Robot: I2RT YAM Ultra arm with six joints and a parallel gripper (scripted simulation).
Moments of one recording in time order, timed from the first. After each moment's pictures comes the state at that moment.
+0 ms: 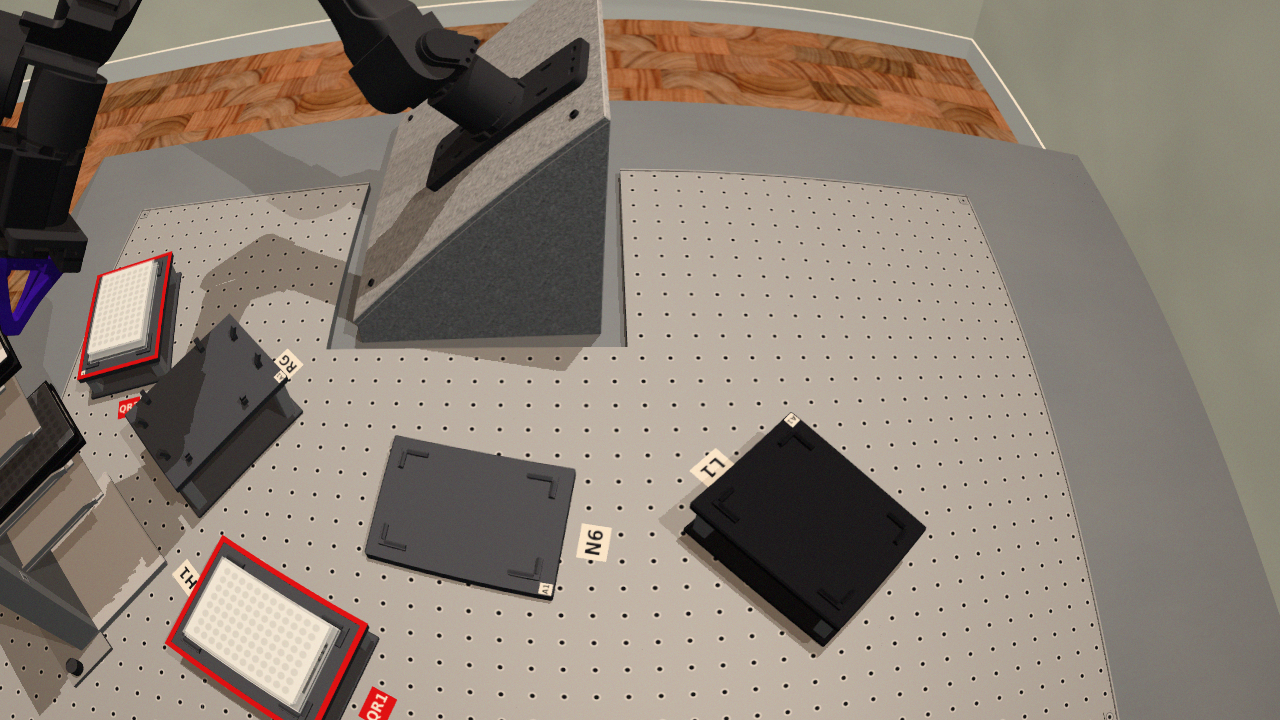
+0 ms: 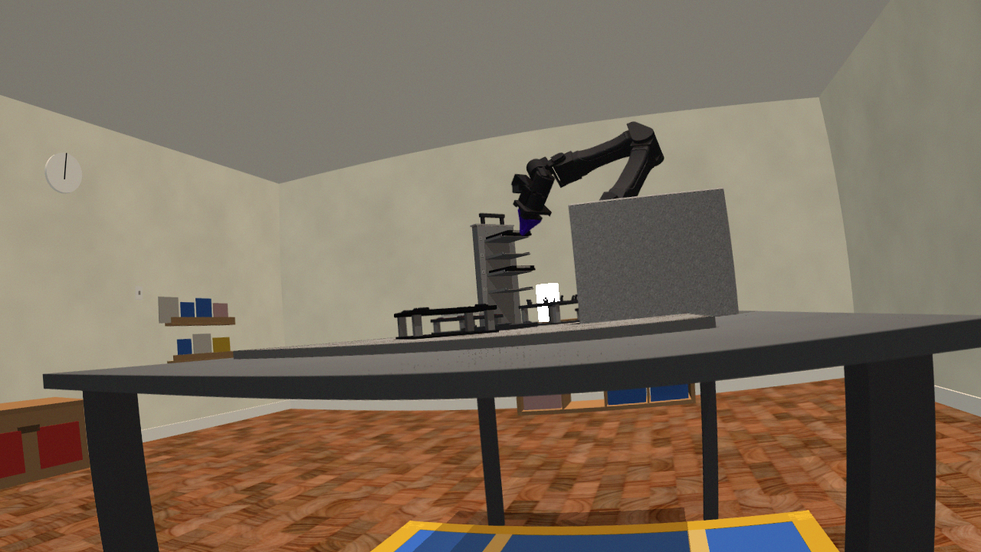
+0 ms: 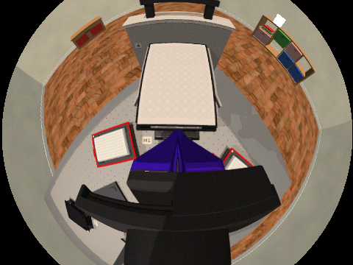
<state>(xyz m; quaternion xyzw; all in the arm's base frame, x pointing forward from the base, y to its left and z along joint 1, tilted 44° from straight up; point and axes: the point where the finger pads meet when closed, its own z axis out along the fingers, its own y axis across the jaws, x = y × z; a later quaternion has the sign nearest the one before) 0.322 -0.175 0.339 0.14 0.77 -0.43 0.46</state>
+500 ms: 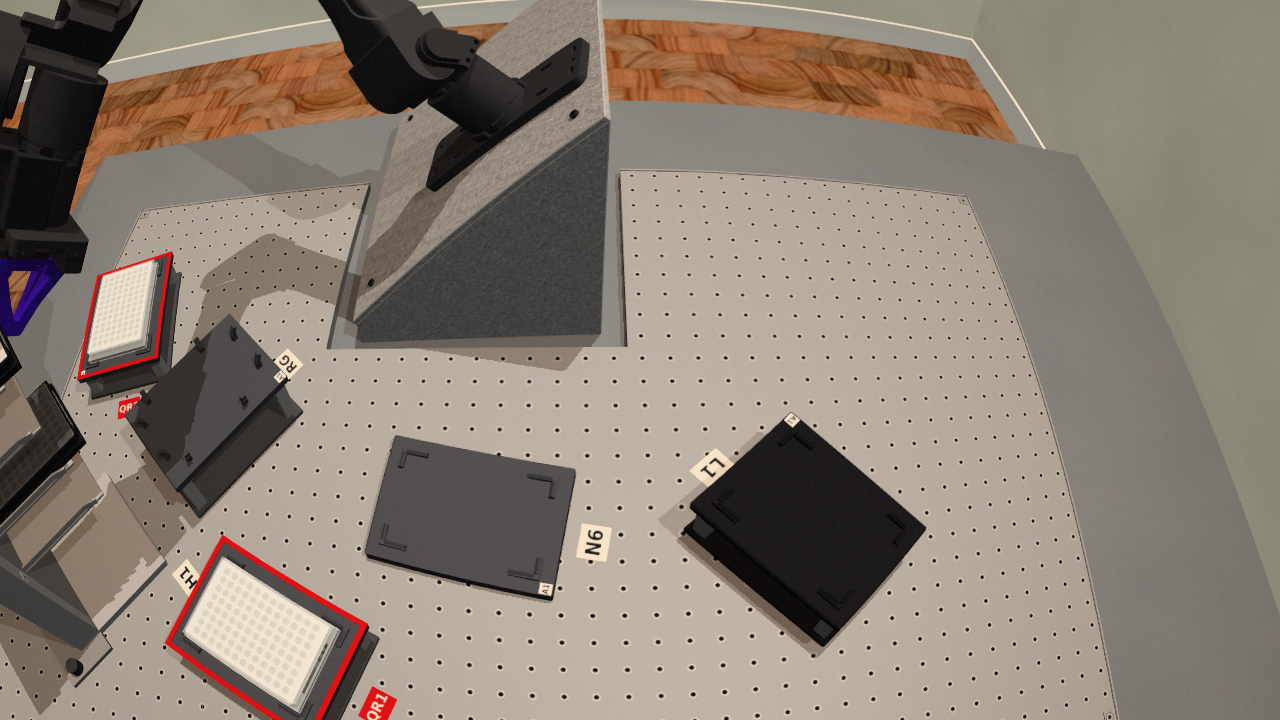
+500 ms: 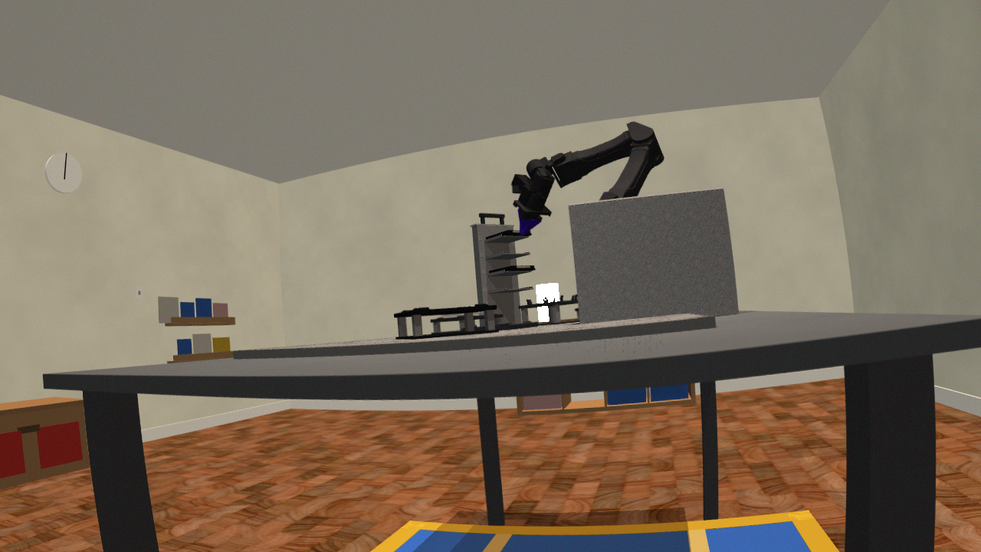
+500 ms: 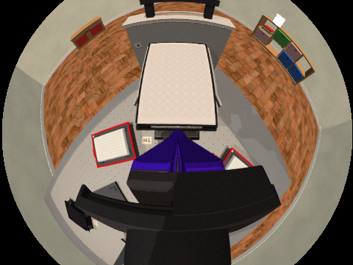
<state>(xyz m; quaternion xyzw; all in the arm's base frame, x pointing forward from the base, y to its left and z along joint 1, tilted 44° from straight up) 0.322 -0.175 0.338 0.14 0.77 -0.43 0.46</state>
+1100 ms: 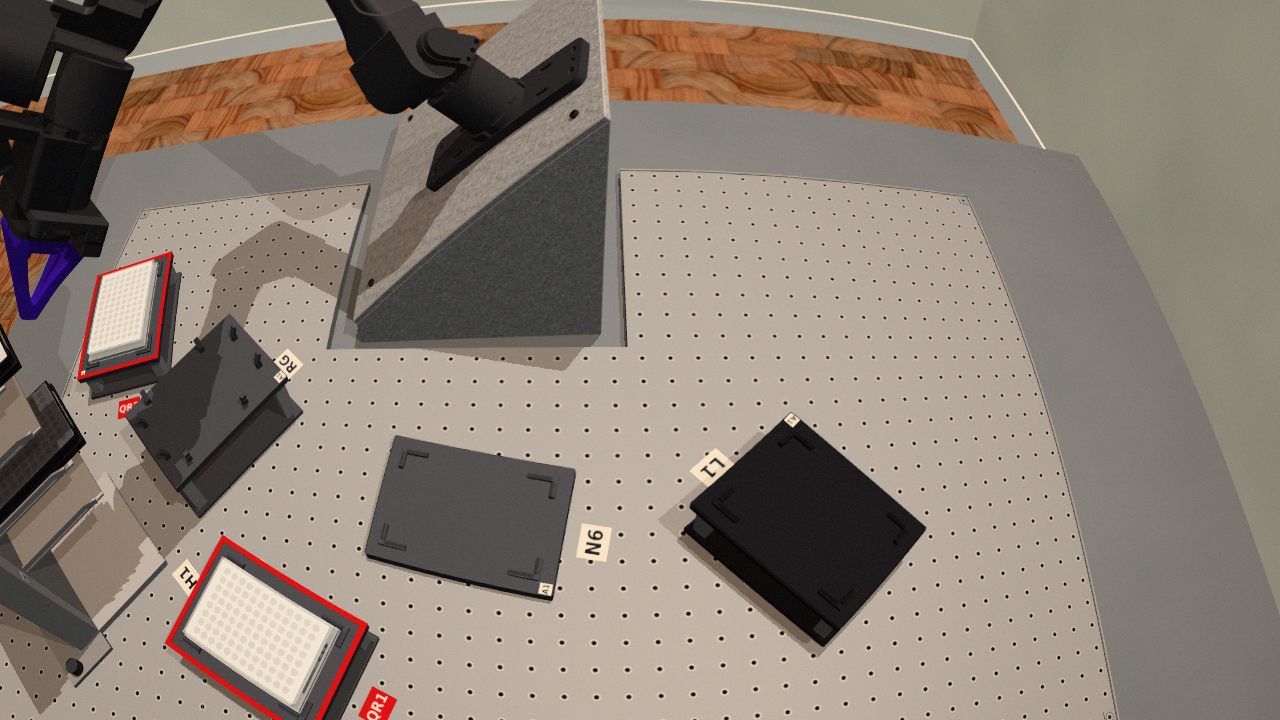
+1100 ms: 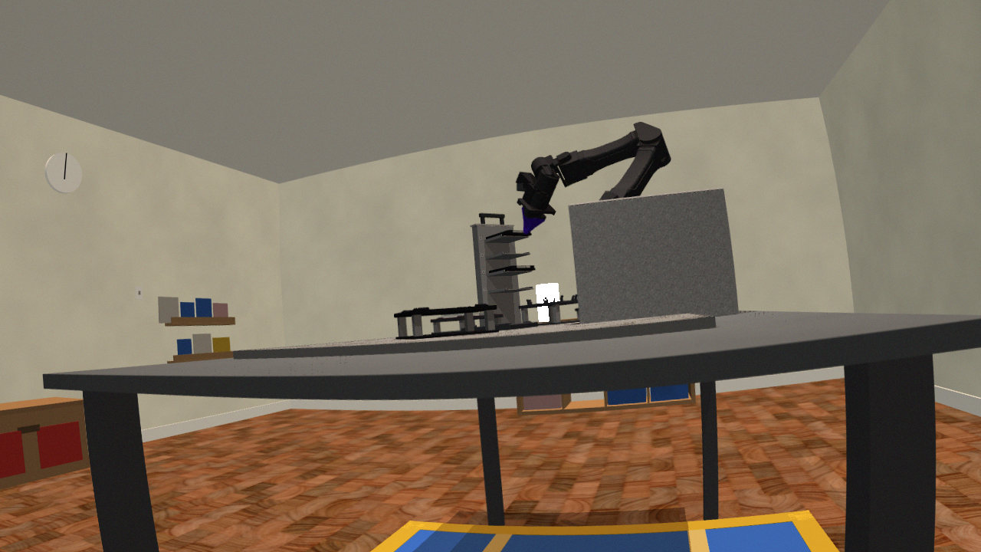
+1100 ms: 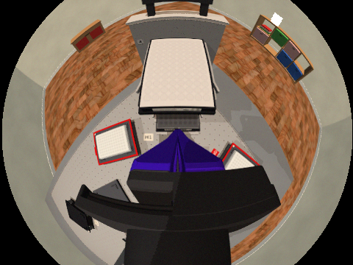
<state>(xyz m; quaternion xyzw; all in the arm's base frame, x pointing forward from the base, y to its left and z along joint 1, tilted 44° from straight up) 0.307 -0.166 0.330 0.14 0.76 -0.43 0.47</state>
